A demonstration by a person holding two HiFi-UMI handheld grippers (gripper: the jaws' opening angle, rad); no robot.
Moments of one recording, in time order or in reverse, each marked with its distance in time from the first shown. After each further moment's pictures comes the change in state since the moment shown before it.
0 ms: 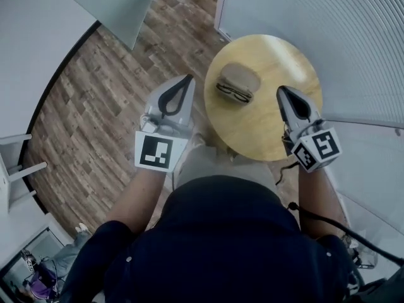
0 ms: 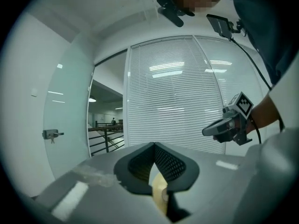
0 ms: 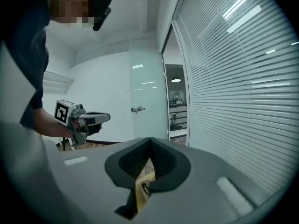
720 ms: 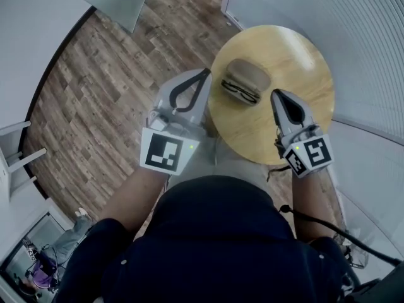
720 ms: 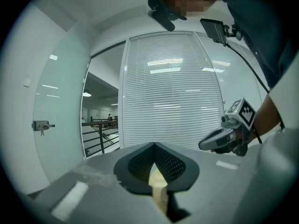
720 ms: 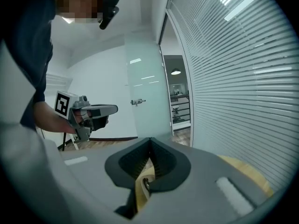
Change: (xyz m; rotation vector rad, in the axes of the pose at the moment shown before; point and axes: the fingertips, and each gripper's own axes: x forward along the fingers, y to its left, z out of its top) left arm 0.063 0.000 -0.036 -0.045 0.040 -0.064; right arm 0.058 -0.014 -0.058 0.065 0.072 0.031
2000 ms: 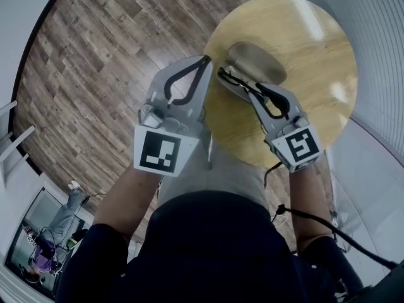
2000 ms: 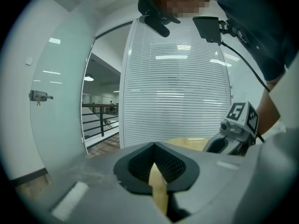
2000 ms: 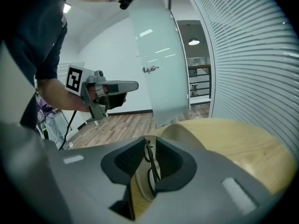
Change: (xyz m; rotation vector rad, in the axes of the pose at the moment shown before) left arm 0.071 0.009 -0.153 -0.069 0.159 0.008; right arm 0.091 -0.016 -0.164 -0.067 0.304 0.238
